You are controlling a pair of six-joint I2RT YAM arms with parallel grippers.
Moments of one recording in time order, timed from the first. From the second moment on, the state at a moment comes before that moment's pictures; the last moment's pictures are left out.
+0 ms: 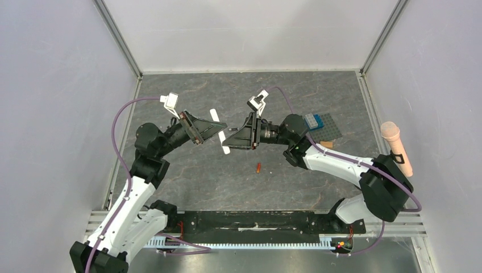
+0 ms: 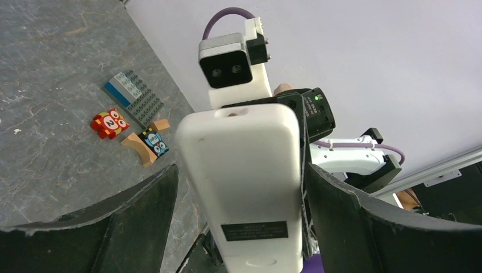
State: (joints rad) left arm -0.32 0.77 0.69 0.25 0.66 -1.01; right arm 0.78 1.44 0.84 0.88 -0.74 1.34
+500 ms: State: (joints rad) left arm -0.32 0.77 0.69 0.20 0.66 -1.03; right arm 0.79 1.42 0.83 0.83 -0.69 1.28
